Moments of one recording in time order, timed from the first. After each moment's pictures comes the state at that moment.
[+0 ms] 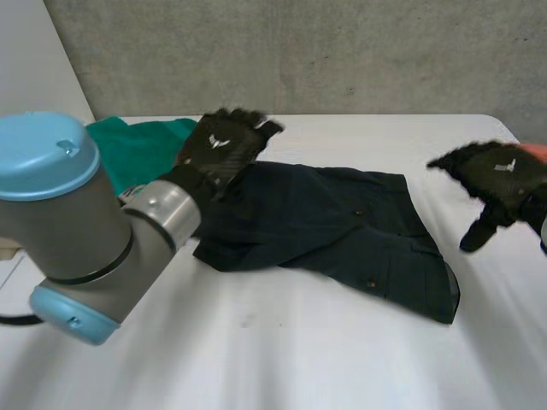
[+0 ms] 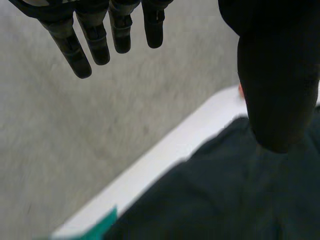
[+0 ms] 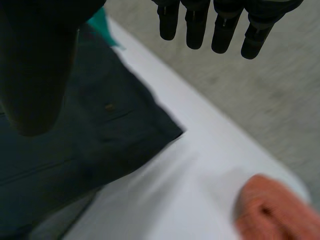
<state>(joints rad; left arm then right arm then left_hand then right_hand) 4.14 -1.90 -1.46 3.31 -1.43 3.40 1.58 -1.49 1.67 0.18 1.12 2.62 0.19 0.21 0.21 0.20 0.05 0.23 0.21 0.21 0.21 0.05</state>
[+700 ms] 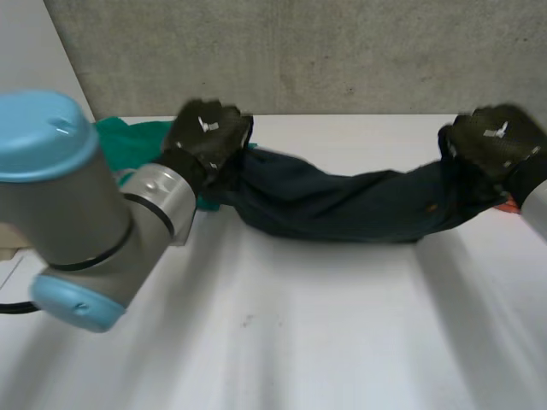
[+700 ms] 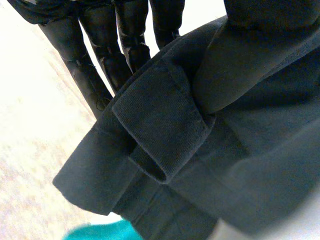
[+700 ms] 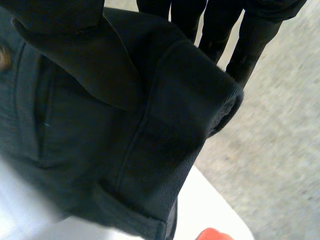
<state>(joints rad) 4.12 -1.89 -1.38 3.28 -1.52 3.48 1.70 -1.56 1.67 -0.02 1.22 2.63 1.12 1.19 1.18 1.20 0.99 1.13 1.17 1.18 1.18 1.01</state>
